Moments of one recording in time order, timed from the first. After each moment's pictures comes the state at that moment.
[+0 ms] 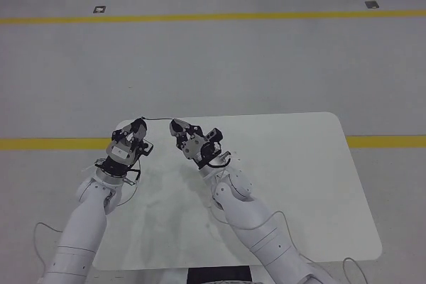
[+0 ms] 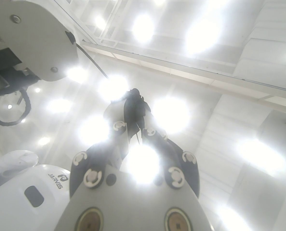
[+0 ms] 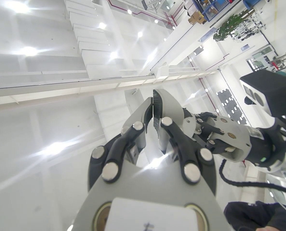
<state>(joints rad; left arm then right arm) 1.46 -1.17 -1.45 -1.47 -1.57 0.31 -0.96 -1.26 -1.70 0.99 -1.30 0.93 -0.12 0.34</state>
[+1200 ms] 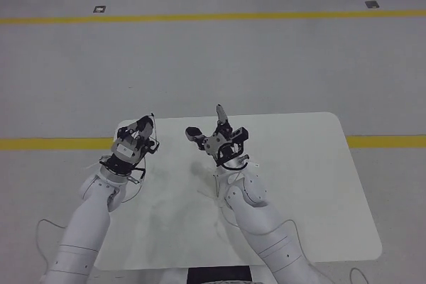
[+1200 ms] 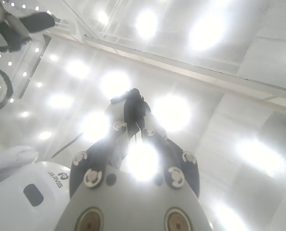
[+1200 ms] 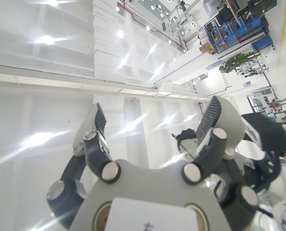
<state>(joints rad) 1.43 -1.18 -1.41 -1.54 -1.56 0.33 -0.96 -1.34 -1.66 1.10 -1.40 0.72 -0.24 0.24</state>
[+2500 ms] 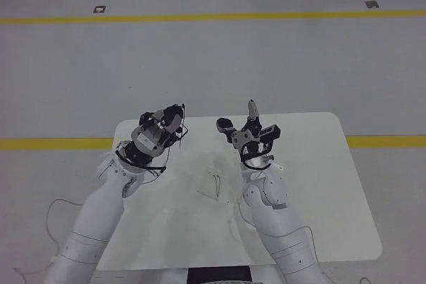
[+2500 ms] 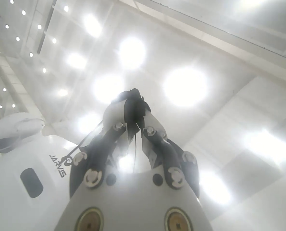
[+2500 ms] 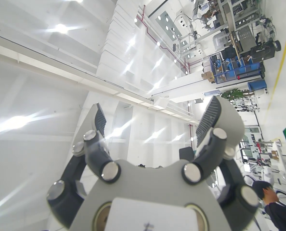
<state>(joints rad) 1.32 -1.18 -1.28 -1.69 -1.56 0.34 -0.95 -1.40 -1.63 1.22 -1.49 0.60 -0.30 0.20</state>
